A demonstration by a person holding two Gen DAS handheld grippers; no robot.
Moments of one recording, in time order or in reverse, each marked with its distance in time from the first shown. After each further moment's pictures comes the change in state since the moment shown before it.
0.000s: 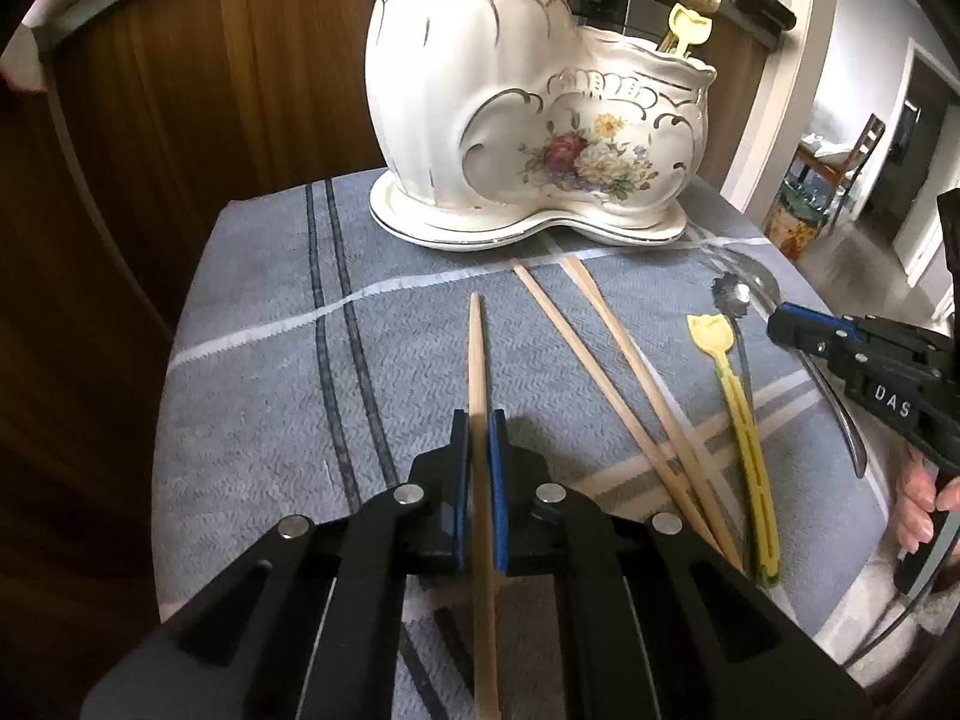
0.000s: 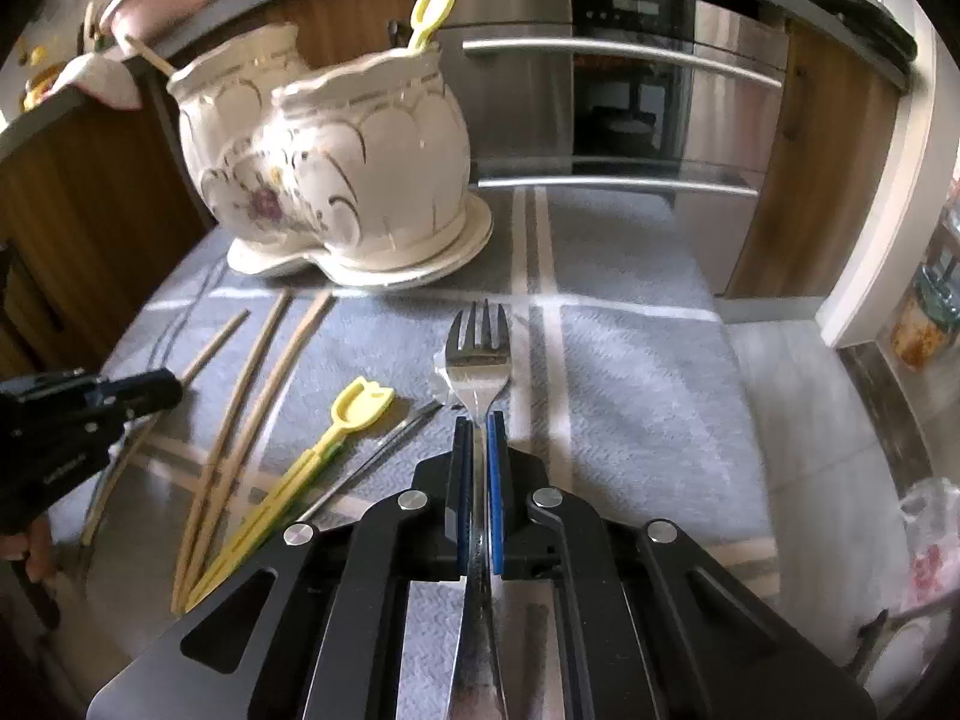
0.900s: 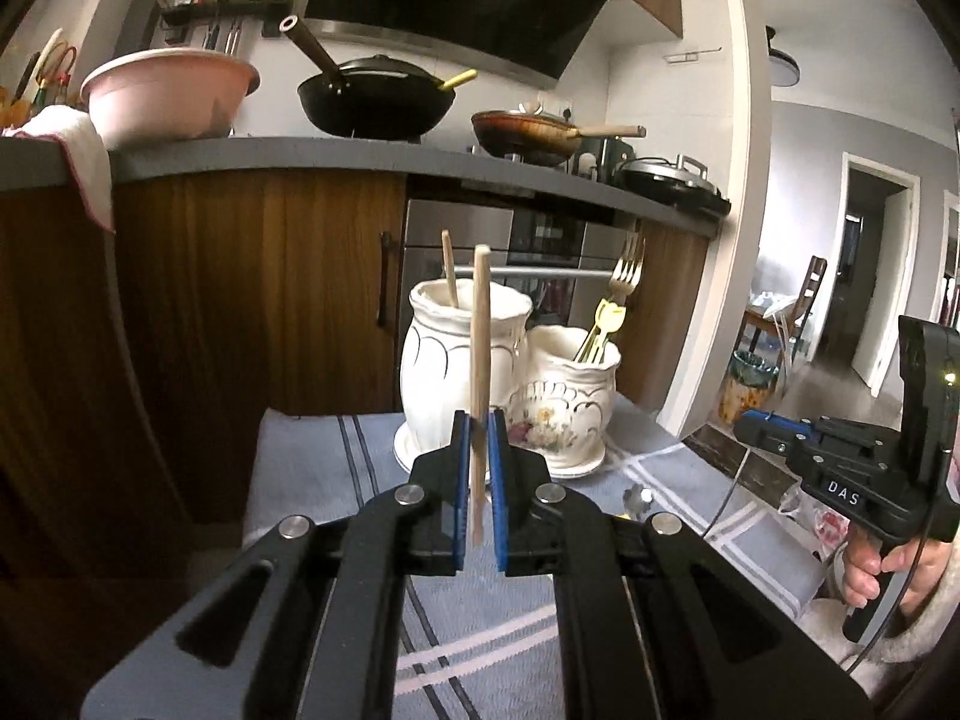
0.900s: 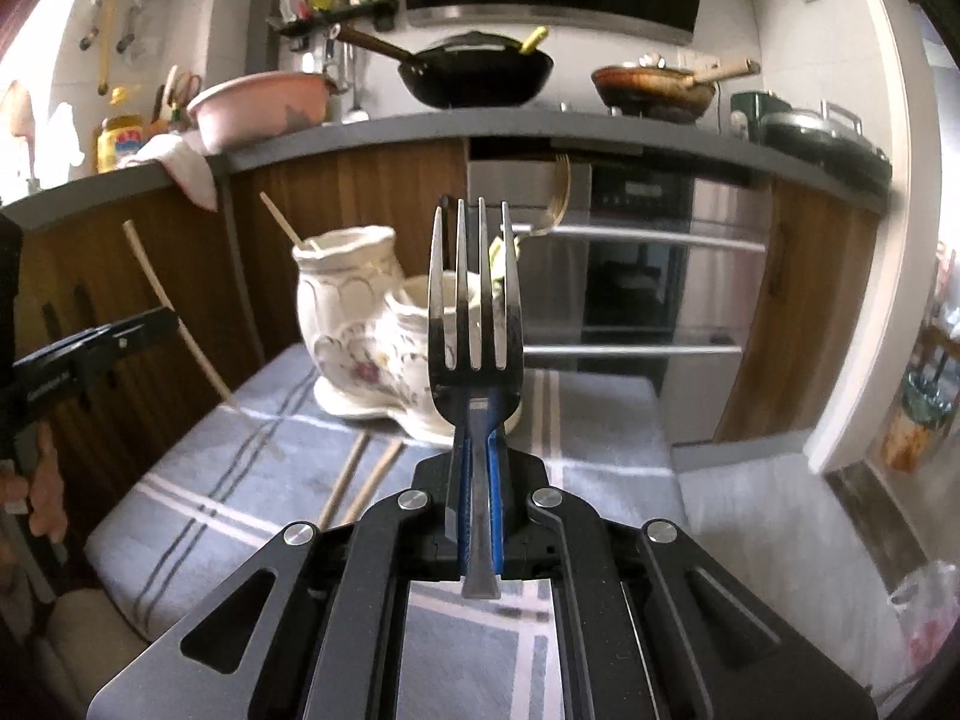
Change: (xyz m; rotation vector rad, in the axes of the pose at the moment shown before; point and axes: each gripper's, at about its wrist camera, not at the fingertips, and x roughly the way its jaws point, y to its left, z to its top) left arm -0.116 0.011 0.011 -0.025 -0.530 -0.080; right arm -0.092 0.026 0.008 -0.104 -0.361 0.015
